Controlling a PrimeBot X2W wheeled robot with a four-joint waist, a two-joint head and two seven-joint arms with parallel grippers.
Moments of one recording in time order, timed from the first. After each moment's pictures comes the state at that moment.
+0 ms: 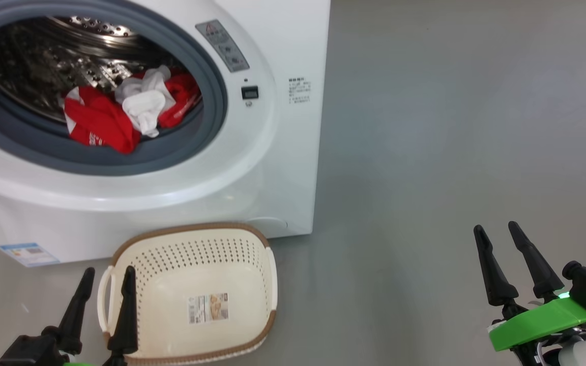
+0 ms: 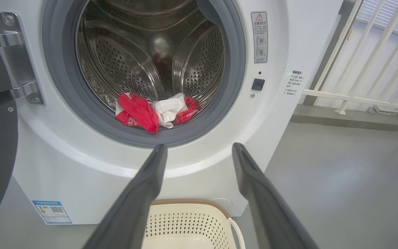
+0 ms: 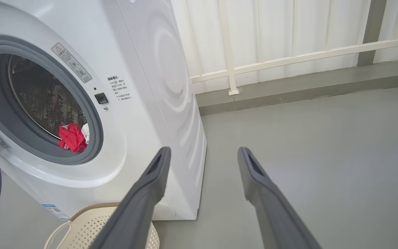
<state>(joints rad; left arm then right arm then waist) -0.02 0.09 0.06 0.16 -0.30 -0.13 -0.26 -0.06 -0.19 0.07 0.23 0.54 0.12 -0.26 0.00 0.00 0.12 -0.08</state>
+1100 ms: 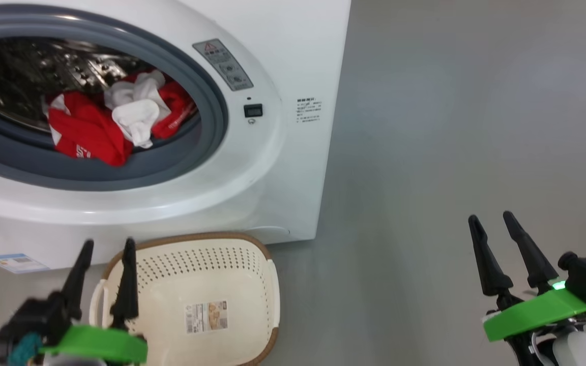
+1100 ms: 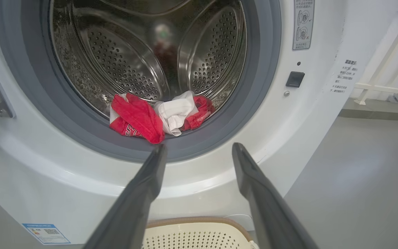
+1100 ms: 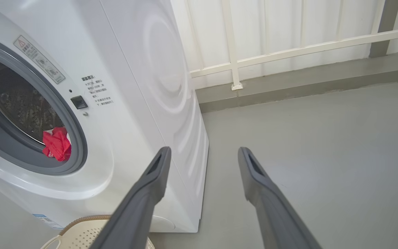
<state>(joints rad) -0.14 0.08 0.08 0.26 -0.23 -0.13 -0.26 -0.09 -0.18 0.08 0.23 0.54 0.12 -0.26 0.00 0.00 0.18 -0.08</state>
